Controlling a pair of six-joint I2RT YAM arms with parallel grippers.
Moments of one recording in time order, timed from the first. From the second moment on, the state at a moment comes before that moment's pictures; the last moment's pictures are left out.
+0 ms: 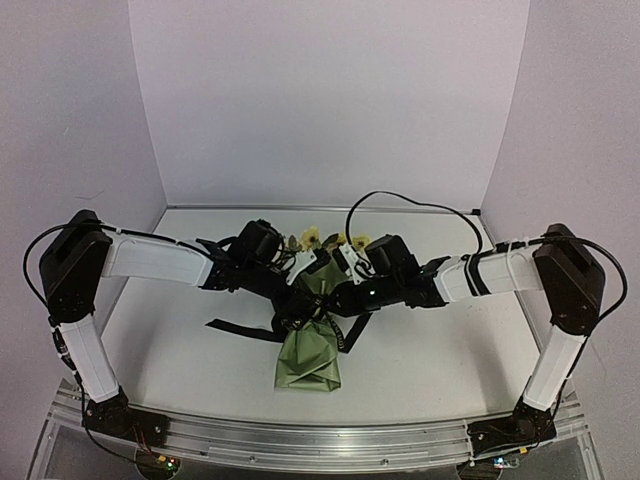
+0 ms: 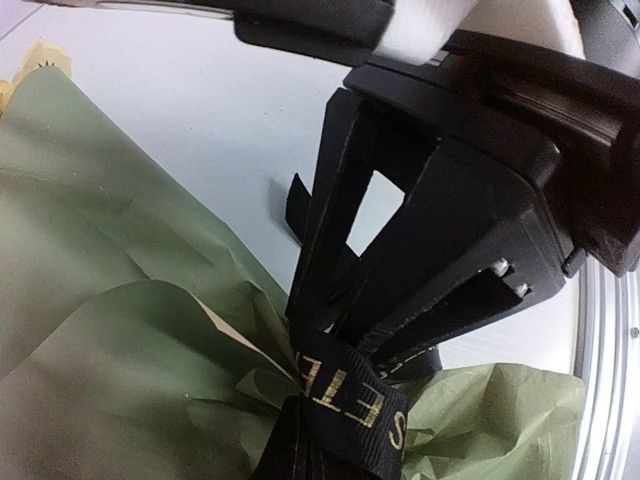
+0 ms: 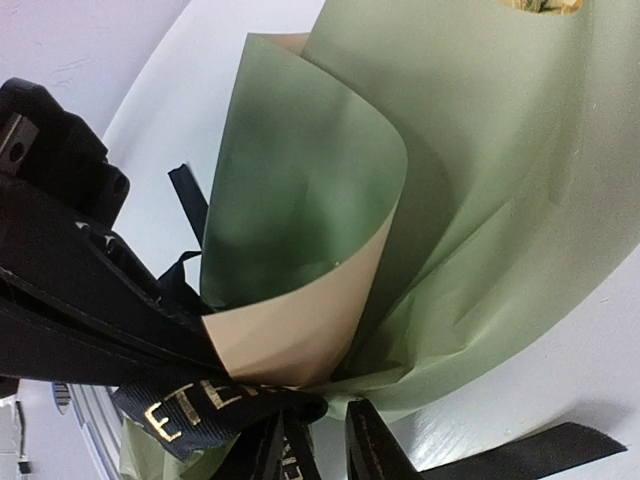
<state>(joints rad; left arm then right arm) -0.83 1.80 1.12 -0.07 0.44 0.16 0.82 1.81 1.05 0.06 -0.32 0.46</state>
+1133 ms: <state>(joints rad) -0.81 1.80 1.07 0.02 0.47 0.08 0.82 1.81 1.02 0.12 -0.27 0.44</state>
